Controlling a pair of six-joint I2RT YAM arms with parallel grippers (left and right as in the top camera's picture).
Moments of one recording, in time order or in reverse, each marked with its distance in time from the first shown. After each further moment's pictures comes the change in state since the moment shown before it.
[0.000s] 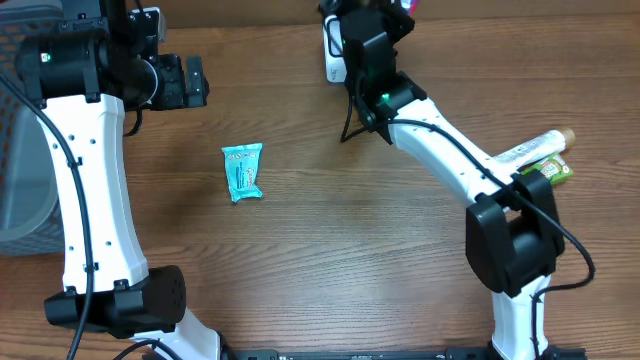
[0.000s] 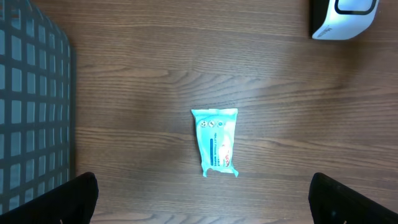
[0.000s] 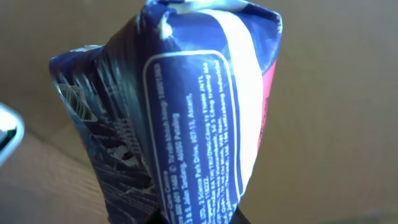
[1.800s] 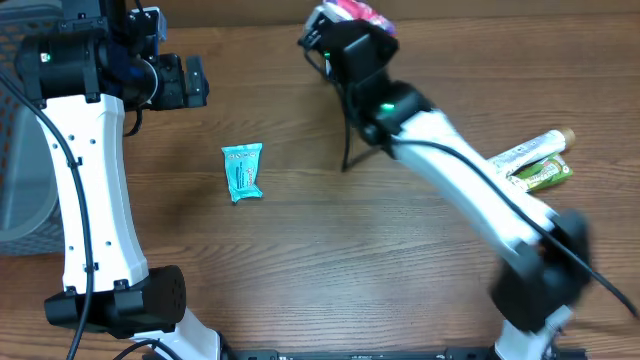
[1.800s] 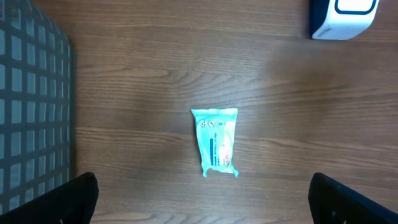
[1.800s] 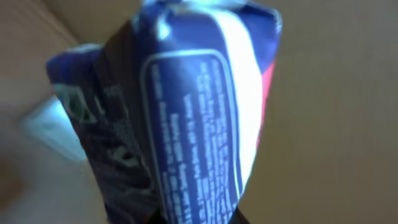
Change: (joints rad) left arm 0.000 0.000 0.000 0.000 0.000 0.000; right arm 0.079 -0.238 0.001 -0.580 -0.236 0.334
